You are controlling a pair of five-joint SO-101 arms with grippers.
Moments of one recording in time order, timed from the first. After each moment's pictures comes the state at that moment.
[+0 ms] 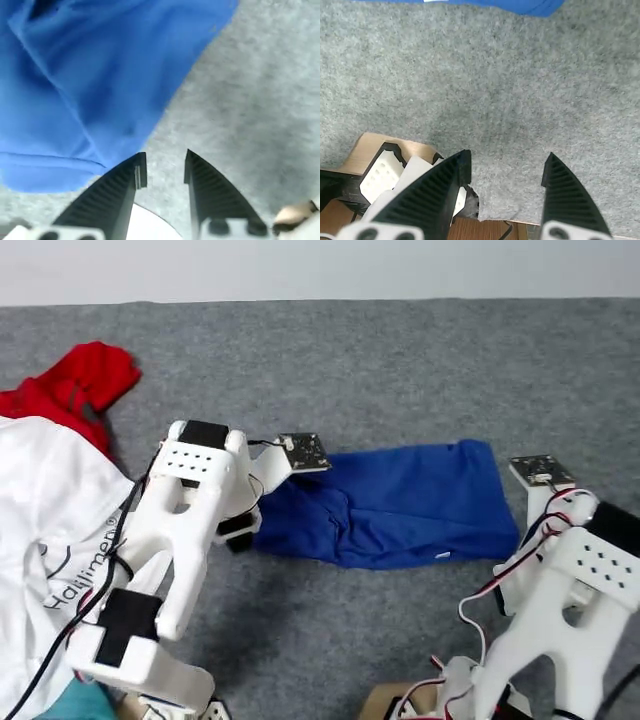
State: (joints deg) left arm 9.1 6.4 15.2 87.4 -47.4; right arm 28.7 -30.9 32.4 100.4 38.5
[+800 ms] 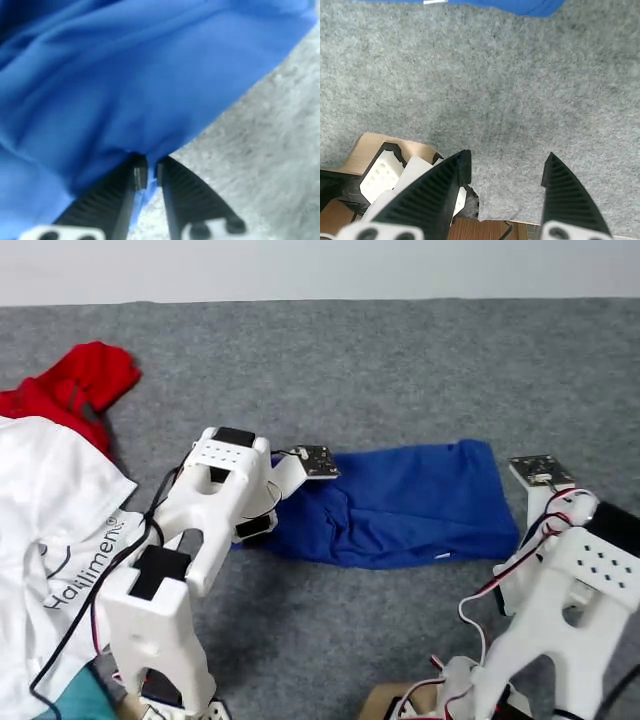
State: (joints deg) left arm 10.5 24.4 9.9 81.5 -44.7; right arm 28.7 -30.9 32.4 100.4 38.5
